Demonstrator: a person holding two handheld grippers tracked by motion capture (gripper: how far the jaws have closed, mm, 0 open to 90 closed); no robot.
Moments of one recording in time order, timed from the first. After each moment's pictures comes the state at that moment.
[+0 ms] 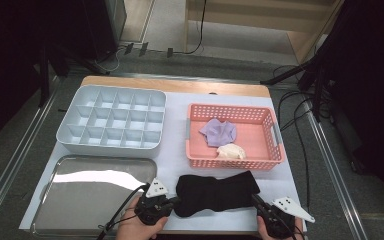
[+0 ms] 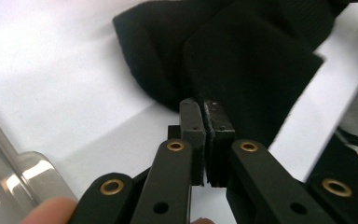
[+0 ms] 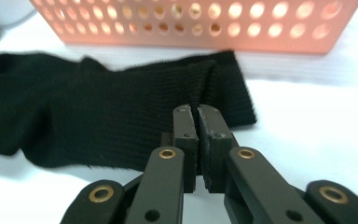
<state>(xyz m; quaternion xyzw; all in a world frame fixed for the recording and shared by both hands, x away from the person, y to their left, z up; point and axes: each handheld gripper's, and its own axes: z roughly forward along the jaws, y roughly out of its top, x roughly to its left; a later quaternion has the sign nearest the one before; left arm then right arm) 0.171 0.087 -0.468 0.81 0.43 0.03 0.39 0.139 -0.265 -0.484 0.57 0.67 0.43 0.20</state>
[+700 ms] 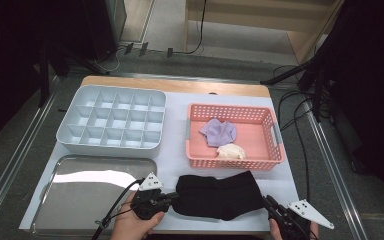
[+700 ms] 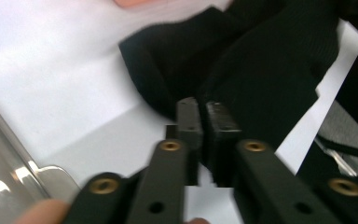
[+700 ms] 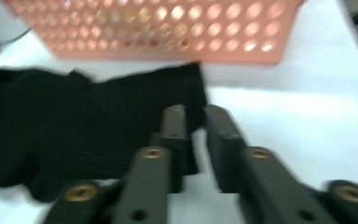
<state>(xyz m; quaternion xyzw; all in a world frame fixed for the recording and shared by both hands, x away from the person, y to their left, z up) 0.180 0.096 -0.463 0.80 0.43 0.02 0.42 0.129 -0.291 -0.473 0.57 0.66 0.44 0.21</state>
